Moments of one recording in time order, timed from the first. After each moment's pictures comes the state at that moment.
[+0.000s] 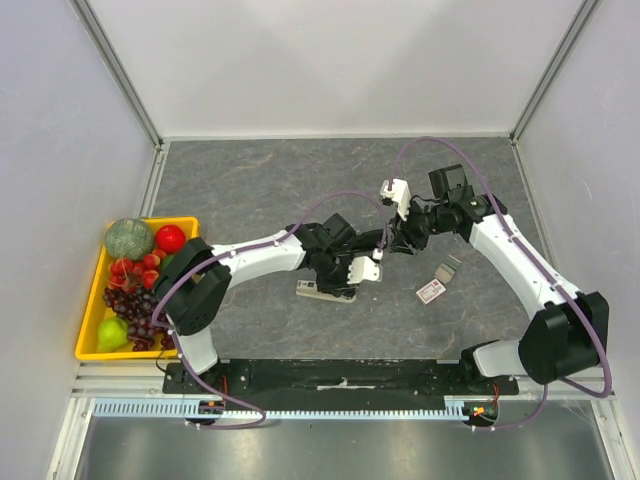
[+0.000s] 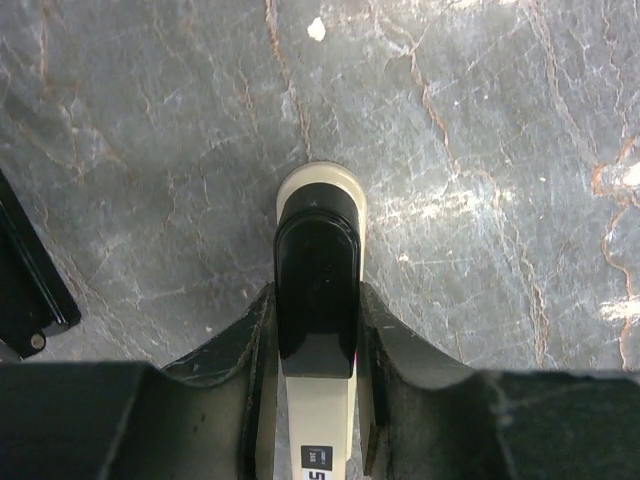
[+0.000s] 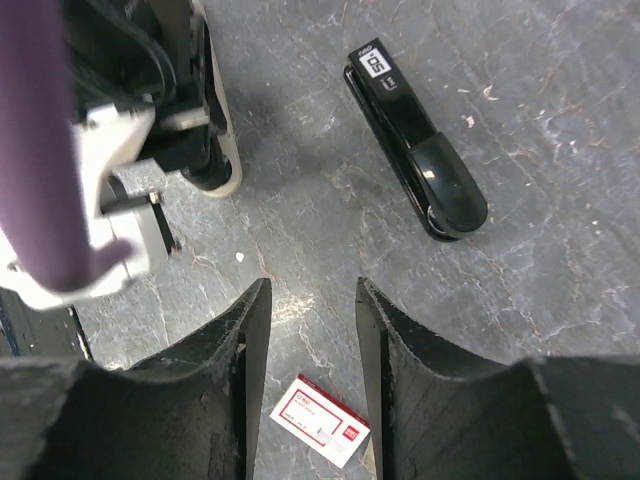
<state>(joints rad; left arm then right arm) -0.85 1.78 1.18 -0.59 0.41 0.77 0.30 1.39 1.15 -0.78 -0.68 -0.67</state>
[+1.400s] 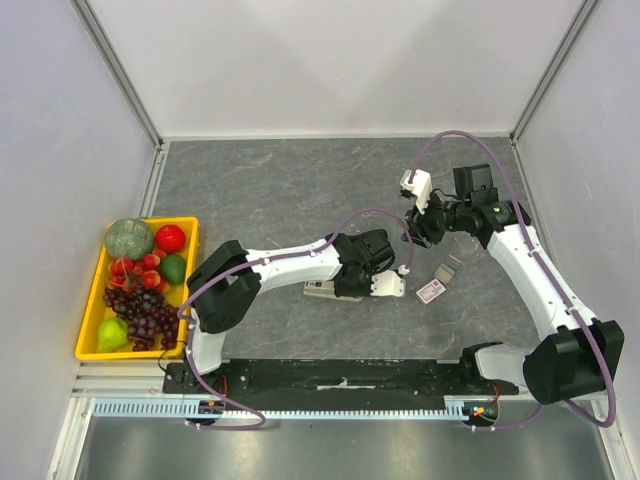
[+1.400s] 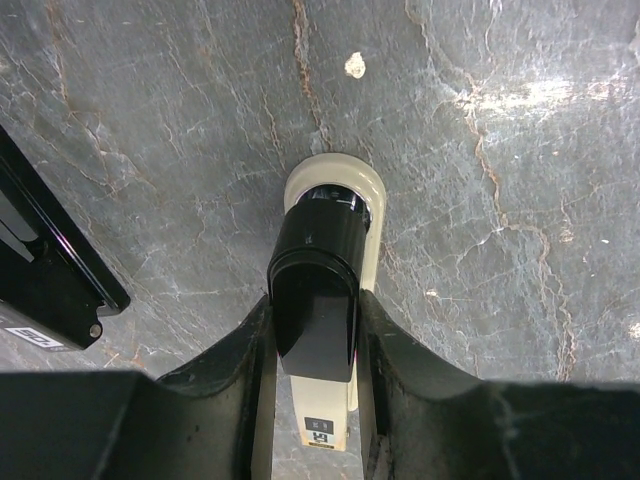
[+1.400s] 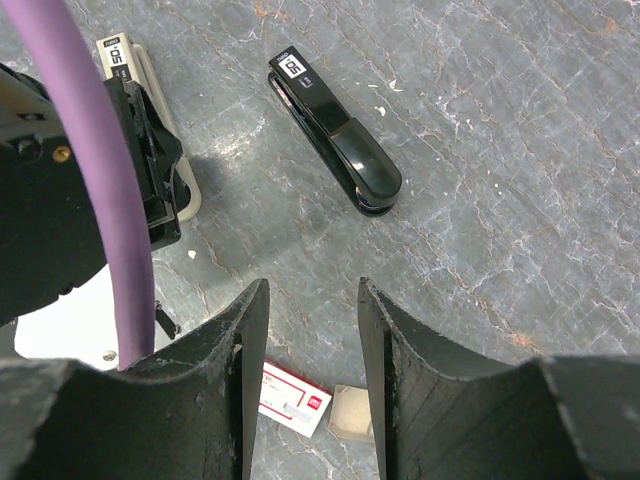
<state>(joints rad) -1.06 1.98 1.40 -0.76 0.01 0.66 0.21 1.26 1.14 -0.74 -0.65 -0.65</state>
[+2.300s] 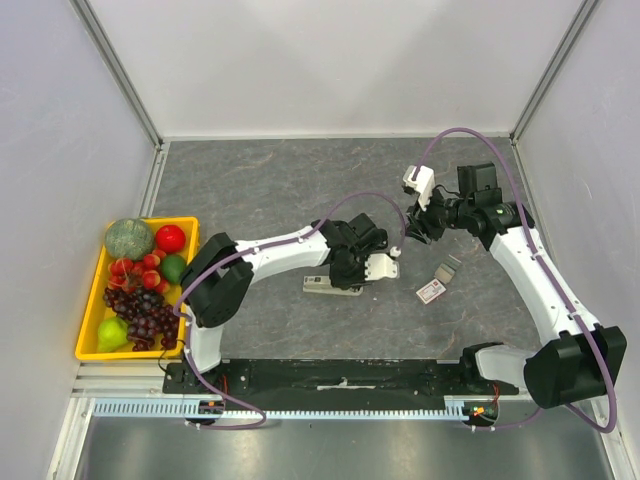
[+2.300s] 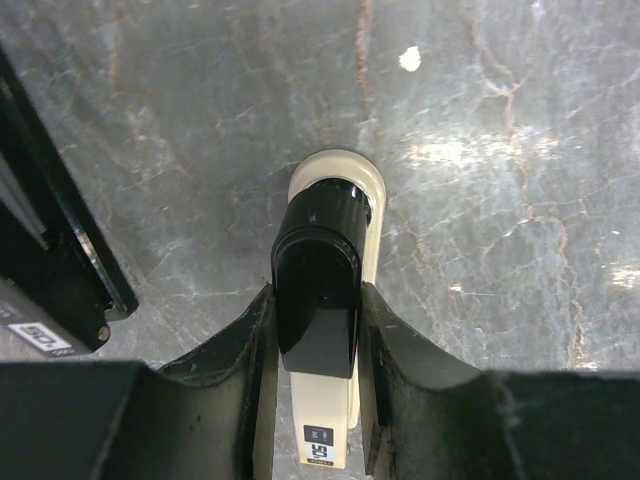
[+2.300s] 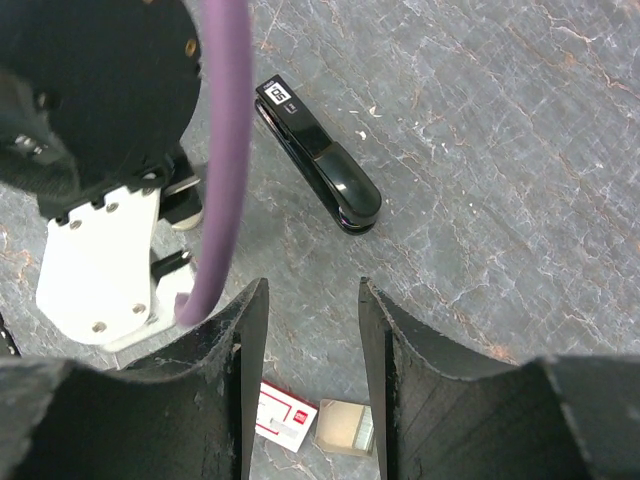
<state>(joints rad) -0.95 1.94 1.40 -0.73 0.16 0.67 0.20 1.24 1.14 -0.69 -0.66 -0.64</state>
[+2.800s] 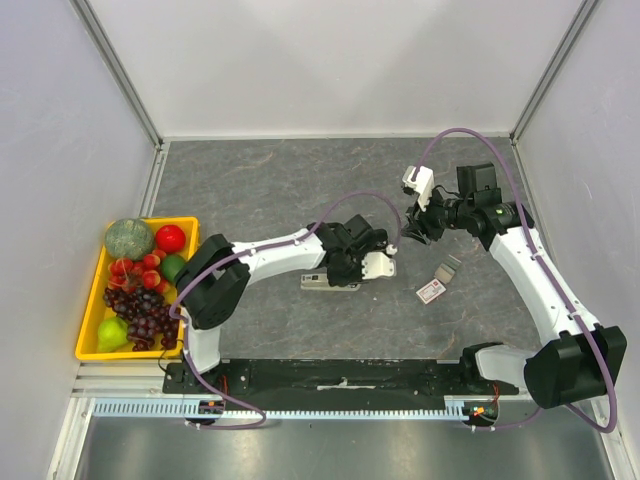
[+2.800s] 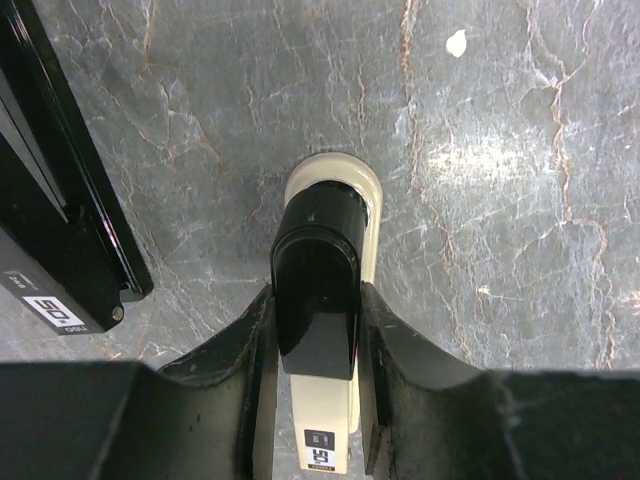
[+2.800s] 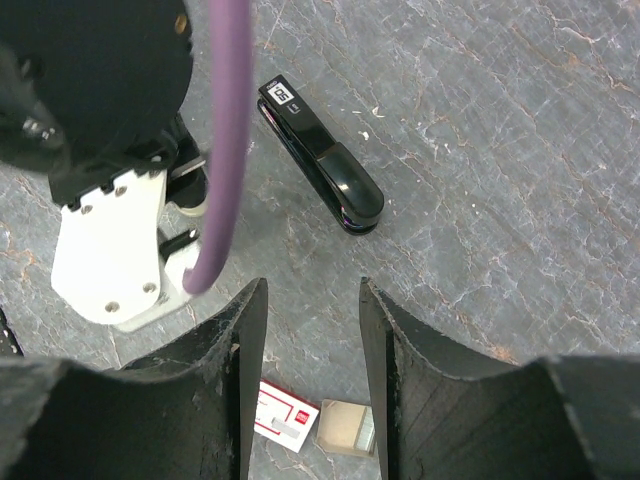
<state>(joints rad) -0.93 1.91 1.34 -0.64 0.15 0.64 0.20 1.24 1.14 -0.69 -0.66 -0.64</state>
